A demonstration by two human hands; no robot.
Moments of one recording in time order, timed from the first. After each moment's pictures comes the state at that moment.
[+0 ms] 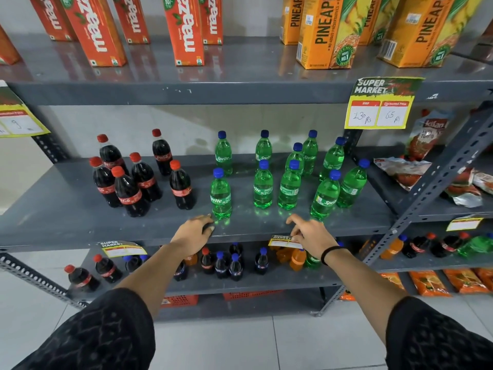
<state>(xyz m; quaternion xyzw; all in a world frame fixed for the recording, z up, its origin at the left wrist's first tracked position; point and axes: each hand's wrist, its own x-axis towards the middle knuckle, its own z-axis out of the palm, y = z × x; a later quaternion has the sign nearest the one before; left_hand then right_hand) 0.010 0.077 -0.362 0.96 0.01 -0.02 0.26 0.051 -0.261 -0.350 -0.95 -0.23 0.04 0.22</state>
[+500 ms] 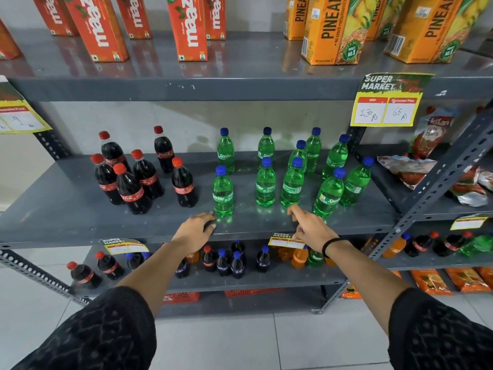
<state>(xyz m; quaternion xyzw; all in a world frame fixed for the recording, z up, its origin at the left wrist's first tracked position) 0.010 0.079 -0.363 0.96 0.01 -0.02 0.26 0.063 -0.253 -0.344 -0.95 -0.25 0.05 0.19</state>
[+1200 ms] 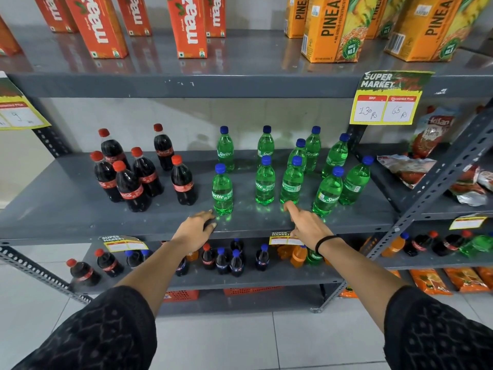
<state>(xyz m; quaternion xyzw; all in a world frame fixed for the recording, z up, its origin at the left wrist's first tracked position) 0.009 0.079 -0.371 0.96 0.02 -0.03 0.28 0.056 -0.241 -0.336 -0.96 -0.24 0.02 0.13</state>
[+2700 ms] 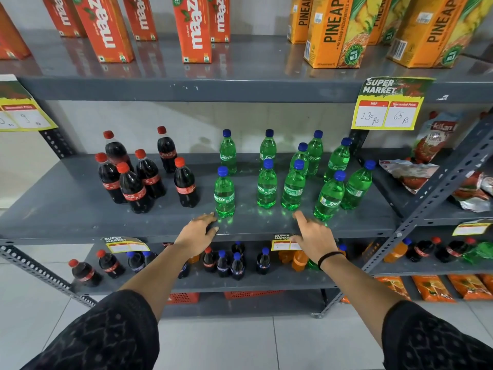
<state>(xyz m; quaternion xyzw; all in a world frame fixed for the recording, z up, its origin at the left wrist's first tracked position) 0.009 0.078 -0.377 0.96 0.02 -0.02 0.28 0.042 -0.249 -0.356 -0.97 -0.19 -0.10 0.06</state>
